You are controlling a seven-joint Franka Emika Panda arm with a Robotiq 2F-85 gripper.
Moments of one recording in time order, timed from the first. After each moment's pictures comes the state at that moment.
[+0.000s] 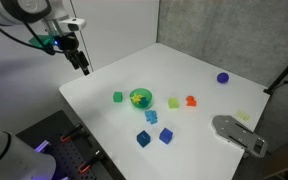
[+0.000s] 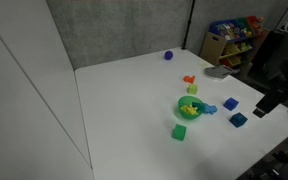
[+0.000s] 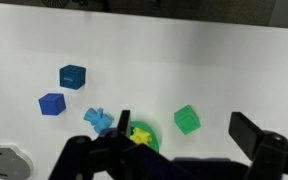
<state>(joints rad) 0.12 -0.55 0.32 -2.69 0.03 2.14 0.35</state>
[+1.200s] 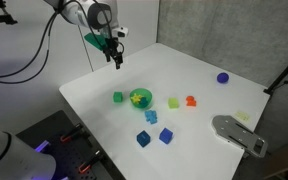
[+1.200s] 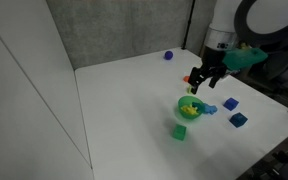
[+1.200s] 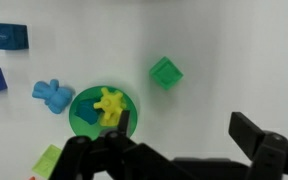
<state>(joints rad) 0.12 0.13 0.17 -2.18 0.03 2.27 0.34</state>
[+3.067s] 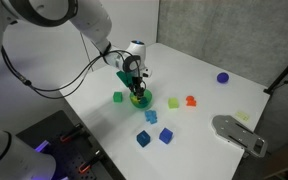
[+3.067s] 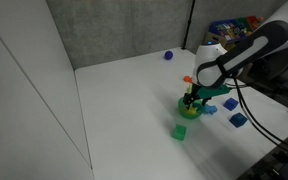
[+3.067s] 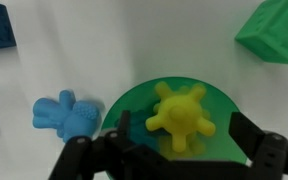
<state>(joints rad) 0.16 0.68 -0.05 -1.94 0.03 2.48 0.37</state>
